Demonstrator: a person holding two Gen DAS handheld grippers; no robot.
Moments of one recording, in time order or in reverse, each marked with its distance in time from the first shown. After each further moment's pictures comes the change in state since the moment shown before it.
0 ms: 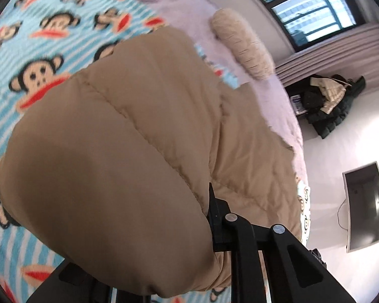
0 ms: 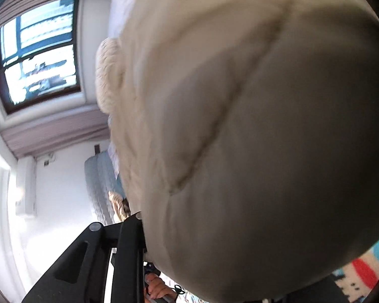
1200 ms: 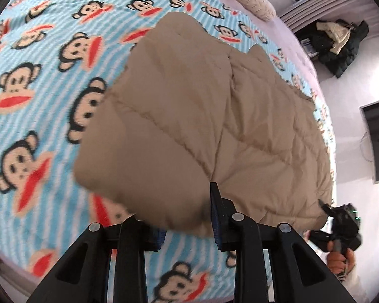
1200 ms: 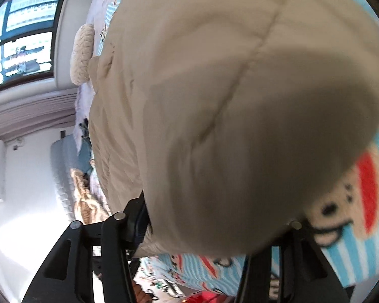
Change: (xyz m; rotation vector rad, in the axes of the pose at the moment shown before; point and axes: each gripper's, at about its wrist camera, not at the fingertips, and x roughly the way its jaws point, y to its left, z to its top) left arm -0.185 0.090 -0.192 0.151 0.245 0.198; right arm -0.125 -0.067 -0.184 -0.011 -0.017 -0.284
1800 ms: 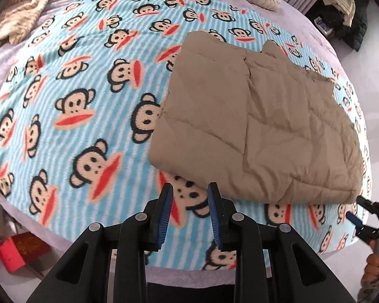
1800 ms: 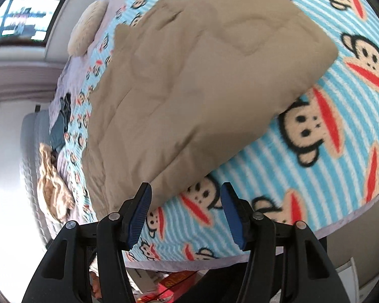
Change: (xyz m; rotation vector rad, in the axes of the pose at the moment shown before) left arm -0.057 -0.009 -0.017 0.124 -0.013 0.248; right arm -0.039 0.051 -0.082 -0.207 -0.022 -0.206
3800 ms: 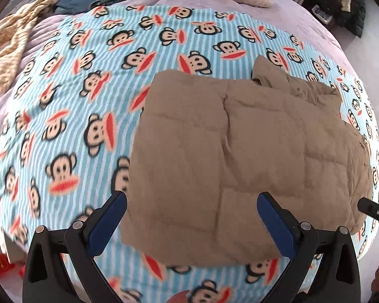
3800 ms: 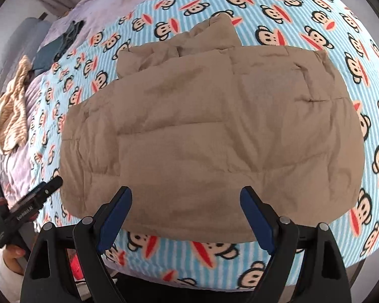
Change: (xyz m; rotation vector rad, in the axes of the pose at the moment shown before) left arm 0.021 -0.056 0.098 0.080 0.004 0.069; right arm 0.037 0.137 0.031 -0.455 0.060 -0.317
